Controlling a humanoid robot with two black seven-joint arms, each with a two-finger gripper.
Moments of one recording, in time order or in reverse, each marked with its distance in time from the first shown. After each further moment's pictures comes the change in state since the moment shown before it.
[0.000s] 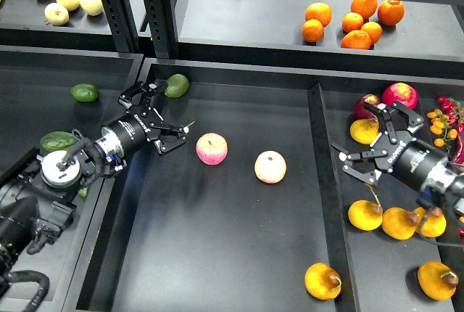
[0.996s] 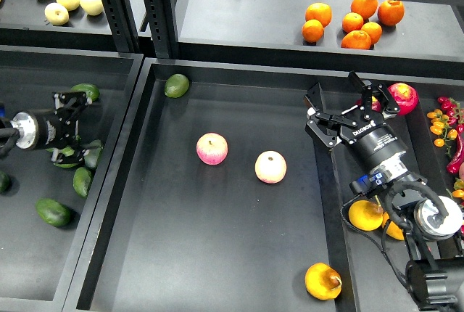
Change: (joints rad) left arm -0.192 0.451 0.524 0.004 0.294 0.000 0.000; right arm -0.058 0.512 0.300 0.002 -0.009 -0.018 0.087
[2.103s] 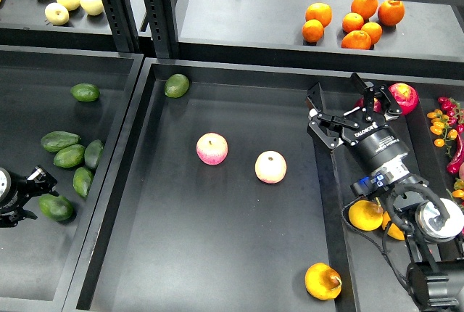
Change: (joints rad) left arm -0.001 0.104 0.484 -0.004 0.263 0.000 0.000; right arm -0.012 0.000 0.007 0.009 0.001 0.002 0.002
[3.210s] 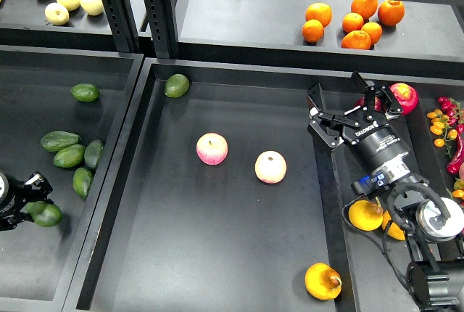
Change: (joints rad) left arm 0.015 0.002 0.041 0.024 0.000 0.000 0.000; right arm 0.003 0.000 0.003 0.000 0.001 0.000 0.000
